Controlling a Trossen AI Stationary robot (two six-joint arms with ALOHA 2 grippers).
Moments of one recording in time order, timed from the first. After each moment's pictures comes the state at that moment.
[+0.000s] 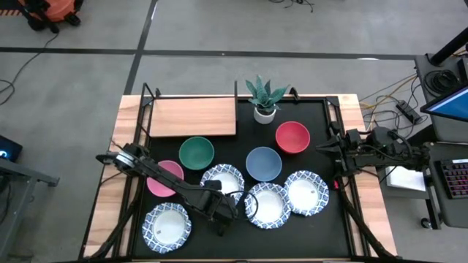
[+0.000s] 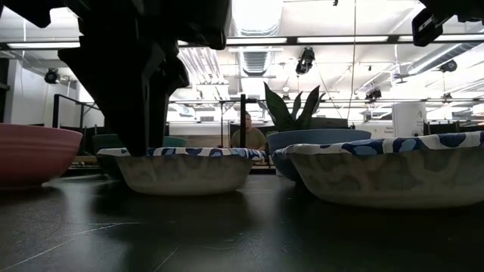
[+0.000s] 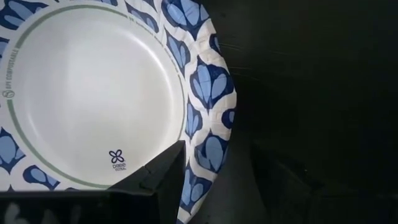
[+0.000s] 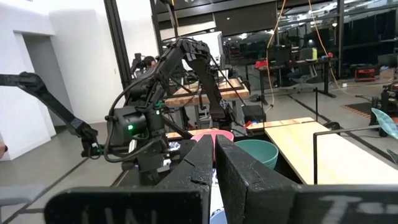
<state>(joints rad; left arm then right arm) -0.47 2.01 1.52 -0.92 -0.14 -0.53 0.00 0.08 0.39 -0.21 -0.11 0.15</state>
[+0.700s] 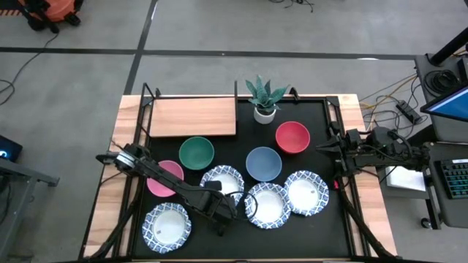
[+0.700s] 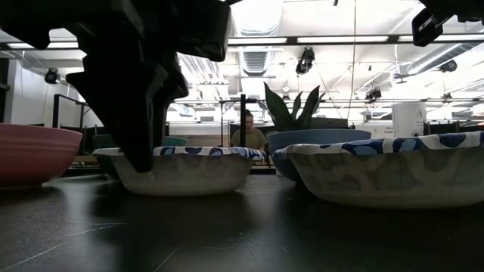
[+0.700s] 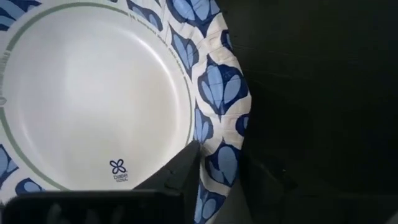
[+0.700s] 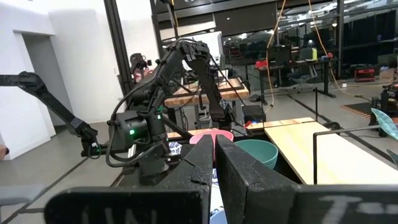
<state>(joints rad) -0.47 2.01 1.47 -0.85 -0.15 -0.52 0.00 0.08 0.39 -0.21 -0.11 0.15</state>
